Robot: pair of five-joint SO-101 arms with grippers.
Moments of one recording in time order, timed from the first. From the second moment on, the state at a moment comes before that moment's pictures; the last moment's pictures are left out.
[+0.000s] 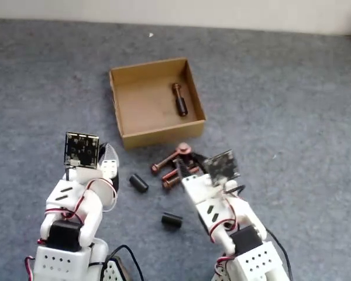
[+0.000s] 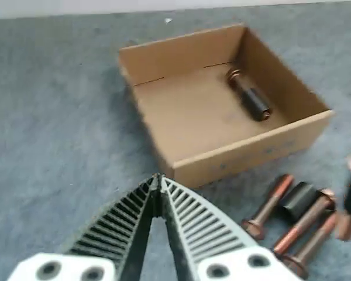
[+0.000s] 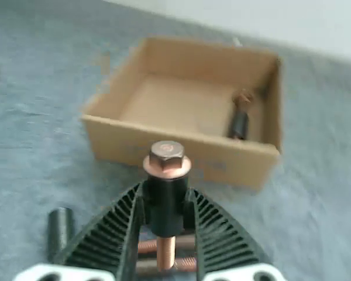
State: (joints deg) left arm 3.3 -91.4 80.0 49.9 6.5; right arm -30.9 -88.4 96.0 21.0 2.2
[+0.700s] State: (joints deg) left arm -0.9 -91.3 90.4 49.9 6.5; right arm -26.2 -52.0 61.2 15.4 0.7
